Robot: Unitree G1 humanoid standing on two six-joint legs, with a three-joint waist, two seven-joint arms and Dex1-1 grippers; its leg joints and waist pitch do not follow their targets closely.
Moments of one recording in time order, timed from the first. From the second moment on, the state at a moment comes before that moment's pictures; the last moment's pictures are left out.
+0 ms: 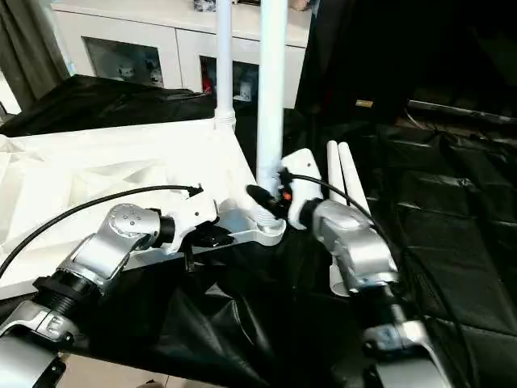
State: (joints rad) left arm -0.61 0.32 -0.35 0.51 0.10 0.18 -1.00; right arm -0.51 -0.26 0.10 0.29 0.24 0.41 0.58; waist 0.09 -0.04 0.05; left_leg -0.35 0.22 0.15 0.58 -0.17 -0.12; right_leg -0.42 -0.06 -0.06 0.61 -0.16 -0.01
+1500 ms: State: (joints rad) left arm -0.64 0.34 -0.37 0.58 0.11 0.14 -1.04; right arm -0.34 -0.10 -0.09 0.40 0.40 0.17 0.60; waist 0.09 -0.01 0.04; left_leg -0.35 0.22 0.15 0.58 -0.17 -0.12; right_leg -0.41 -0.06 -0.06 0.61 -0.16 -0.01
